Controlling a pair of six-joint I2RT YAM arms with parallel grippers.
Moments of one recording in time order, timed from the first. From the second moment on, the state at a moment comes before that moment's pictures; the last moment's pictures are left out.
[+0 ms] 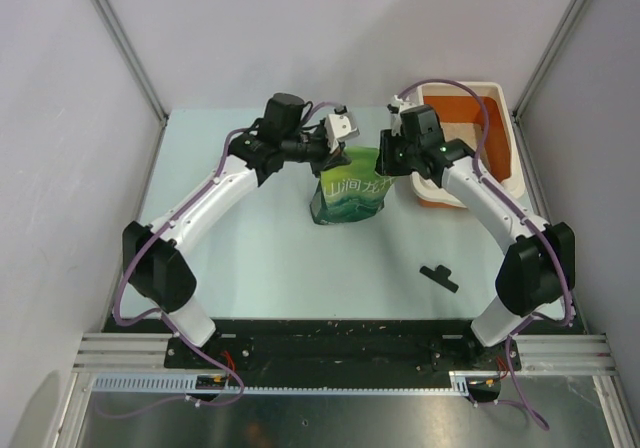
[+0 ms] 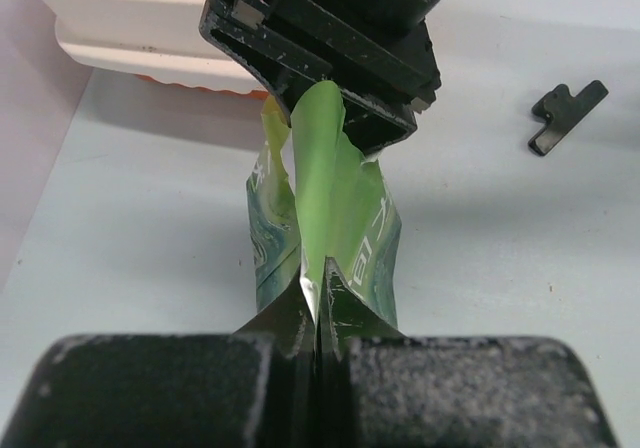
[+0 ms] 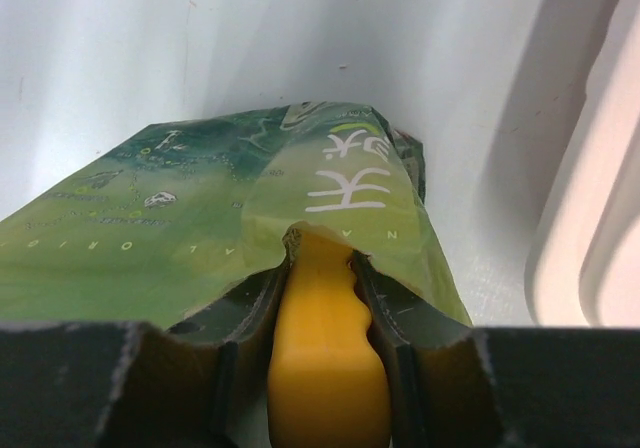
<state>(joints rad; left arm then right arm) -0.57 1.66 1.60 -0.45 0.63 0.50 0.44 1.62 1.46 -0.54 -0.06 0.28</state>
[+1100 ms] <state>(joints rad) -0.63 1.60 1.51 -0.40 0.48 0.82 0.04 1.66 1.30 -0.18 -1.02 0.66</state>
